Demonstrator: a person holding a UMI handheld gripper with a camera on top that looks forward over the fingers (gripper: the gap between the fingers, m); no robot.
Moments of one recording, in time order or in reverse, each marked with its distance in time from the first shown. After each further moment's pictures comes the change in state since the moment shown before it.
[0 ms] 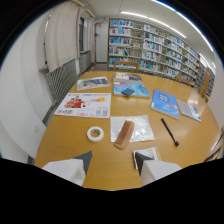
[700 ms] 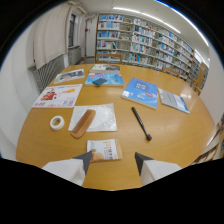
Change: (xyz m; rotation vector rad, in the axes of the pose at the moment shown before) arm 0.157 0.042 0.009 -0.064 0.078 0.023
